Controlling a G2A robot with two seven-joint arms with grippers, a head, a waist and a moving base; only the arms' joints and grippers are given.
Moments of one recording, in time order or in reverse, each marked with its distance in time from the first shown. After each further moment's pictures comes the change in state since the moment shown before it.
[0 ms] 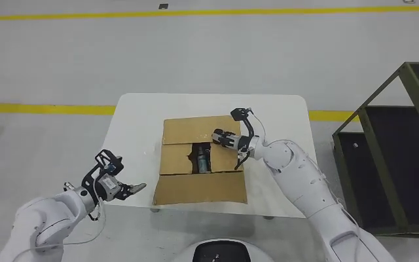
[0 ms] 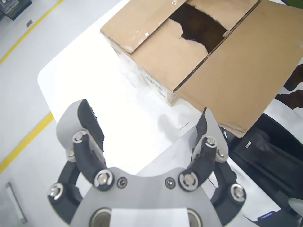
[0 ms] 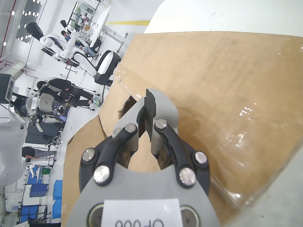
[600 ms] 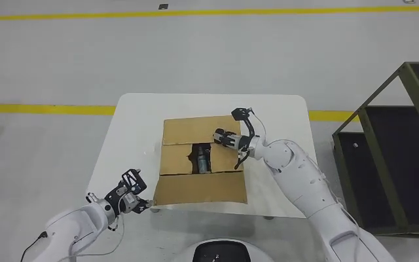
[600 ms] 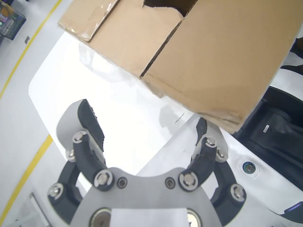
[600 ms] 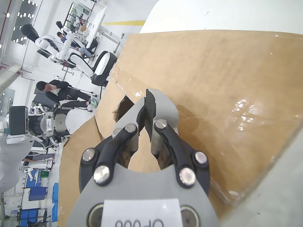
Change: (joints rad) left arm 0.013 -0.003 0.170 0.047 0.347 0.026 0.280; right arm 0.000 -0.001 0.006 0.004 -0.010 0.017 -0.006
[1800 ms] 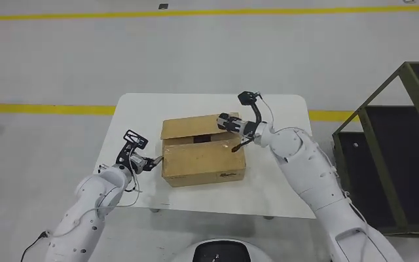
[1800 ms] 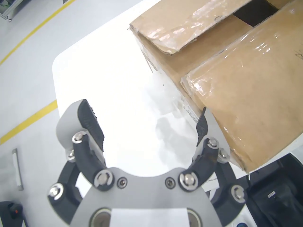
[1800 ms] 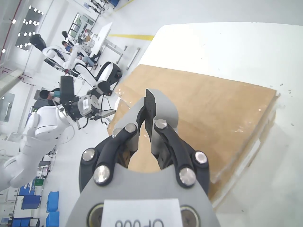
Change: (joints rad) left arm -0.395 -0.061 0.243 0.319 -0.143 0.406 -0.149; right arm 0.037 0.014 0.033 -0.085 -0.024 0.064 0.017
